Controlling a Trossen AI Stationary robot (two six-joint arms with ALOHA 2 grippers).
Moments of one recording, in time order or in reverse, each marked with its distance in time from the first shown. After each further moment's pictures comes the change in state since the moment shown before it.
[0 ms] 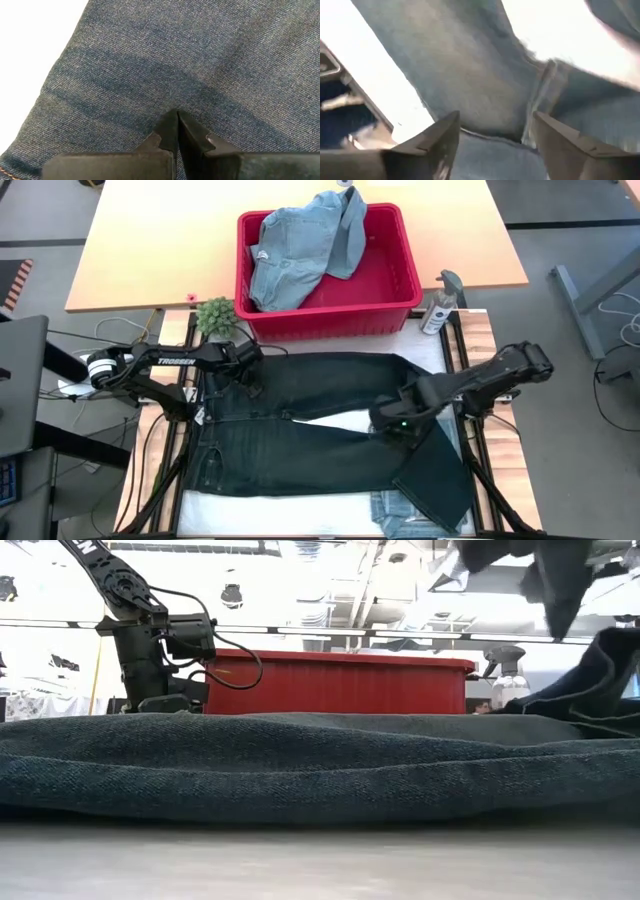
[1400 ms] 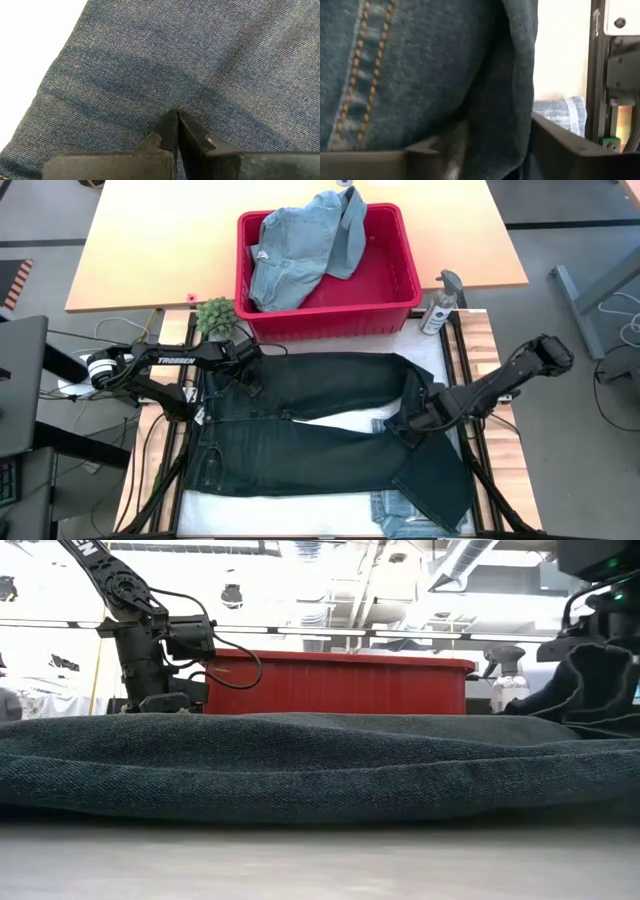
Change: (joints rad) left arm 0.012 0.001 0.000 0.015 0.049 0.002; right arm 0.087 -0.245 -0.549 -0.003 0.290 1.070
